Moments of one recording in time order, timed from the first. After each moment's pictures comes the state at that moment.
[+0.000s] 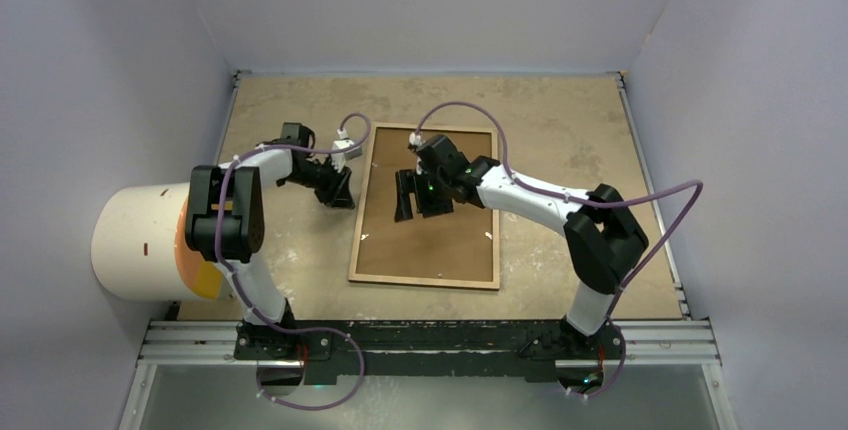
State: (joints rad) left arm -0.03 1.84 1.10 -0.60 0.78 0.73; right arm 0.79 1.76 1.23 -0.45 -0.27 0.56
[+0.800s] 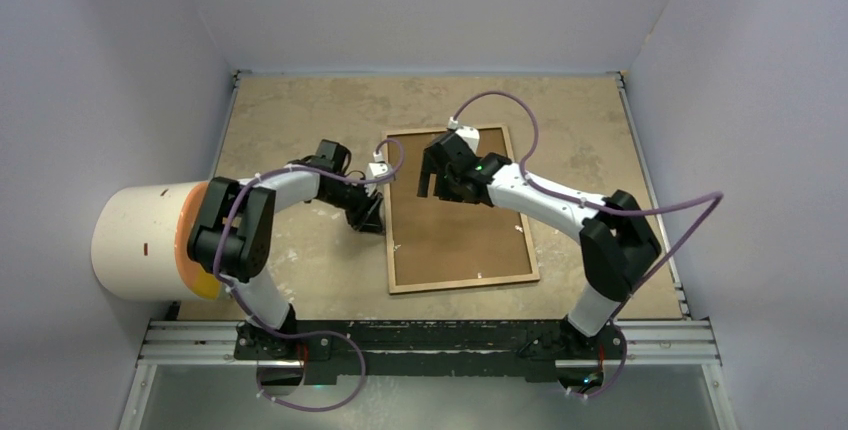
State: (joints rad) left arm -0.25 1.72 0.95 -0.50 0.86 0.65; right arm 0.79 1.72 1.28 -0.54 0.30 0.78
